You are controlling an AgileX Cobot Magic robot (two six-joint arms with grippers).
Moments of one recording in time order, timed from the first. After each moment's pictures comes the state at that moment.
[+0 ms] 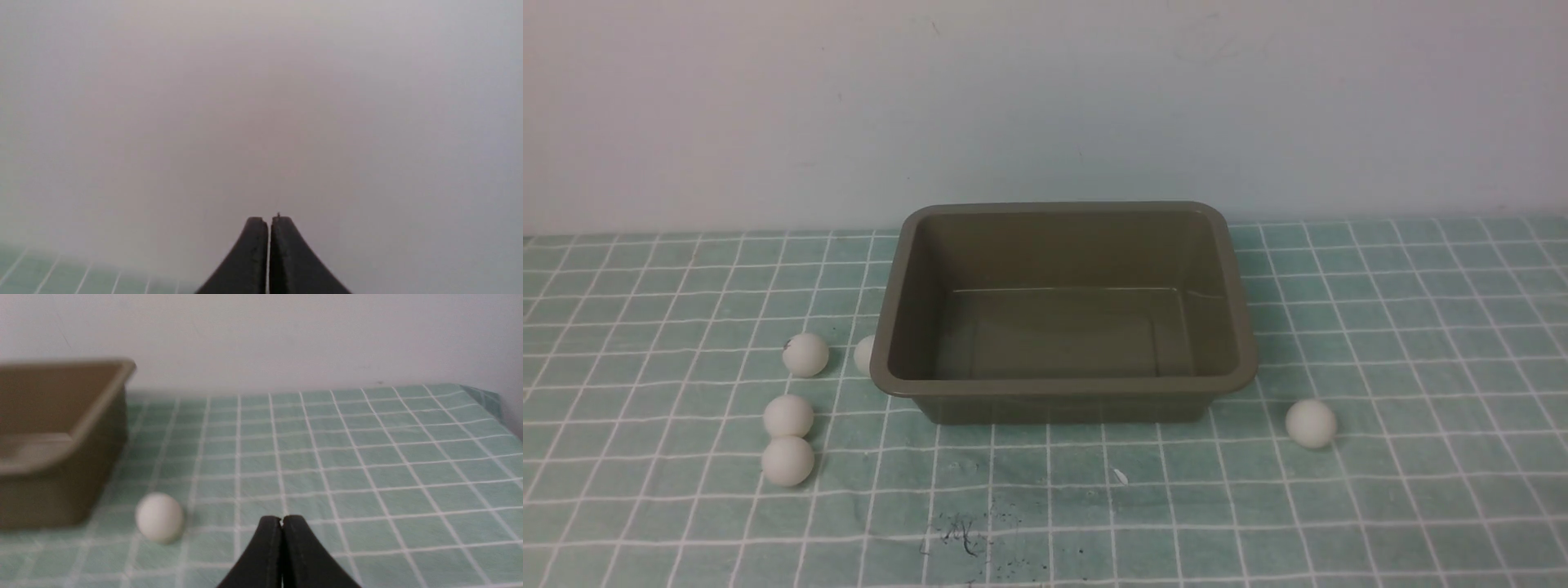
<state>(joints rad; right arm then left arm) -0.03 -0.02 0.03 0.03 0.26 0.22 -0.07 0.46 -0.60 -0.15 0.30 -0.29</state>
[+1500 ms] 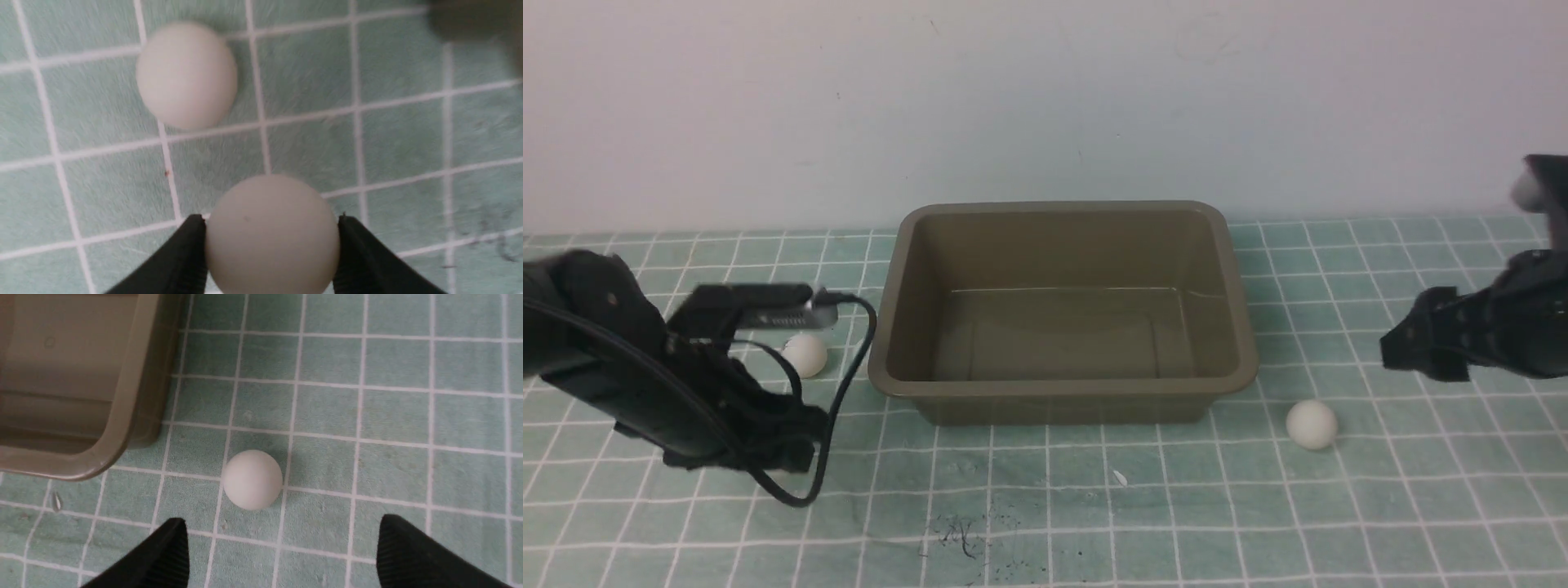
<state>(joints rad) 0.07 1.43 -0.93 0.35 0.70 -0.21 -0.07 1.55 -0.90 -0.31 0.65 0.24</state>
